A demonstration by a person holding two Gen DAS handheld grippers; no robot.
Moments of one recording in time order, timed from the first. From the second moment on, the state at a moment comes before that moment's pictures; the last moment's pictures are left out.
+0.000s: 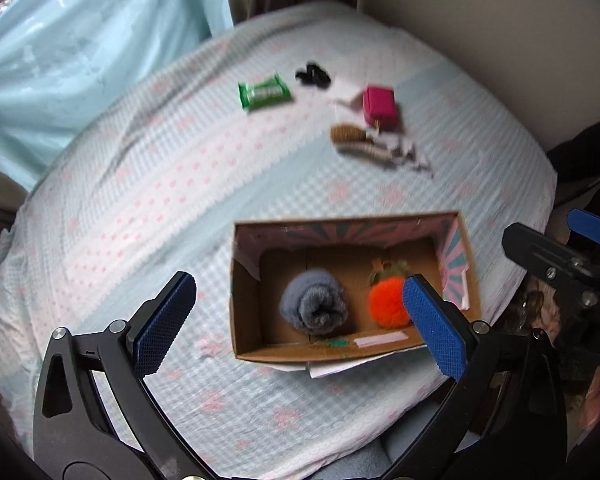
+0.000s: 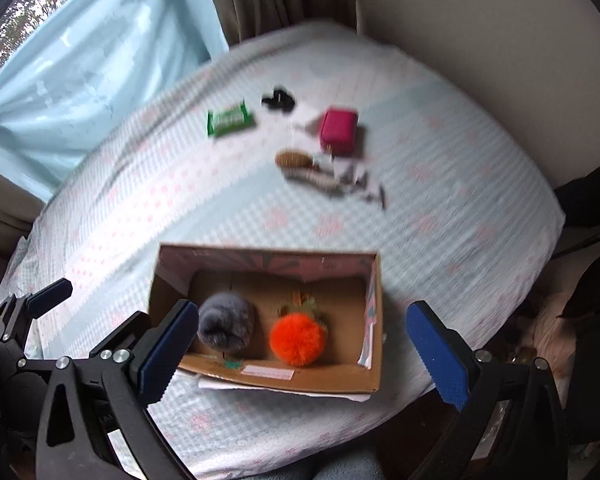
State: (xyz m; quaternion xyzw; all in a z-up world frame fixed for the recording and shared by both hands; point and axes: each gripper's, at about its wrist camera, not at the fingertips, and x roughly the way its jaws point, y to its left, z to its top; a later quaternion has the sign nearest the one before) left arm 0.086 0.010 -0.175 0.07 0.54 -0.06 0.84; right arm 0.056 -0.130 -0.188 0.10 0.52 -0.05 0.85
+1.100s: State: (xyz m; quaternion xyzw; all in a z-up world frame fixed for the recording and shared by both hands) left arm 0.208 -0.025 -0.145 0.00 0.49 -0.08 0.87; right arm 0.128 -0.223 -0.158 0.13 0.47 -0.08 0.87
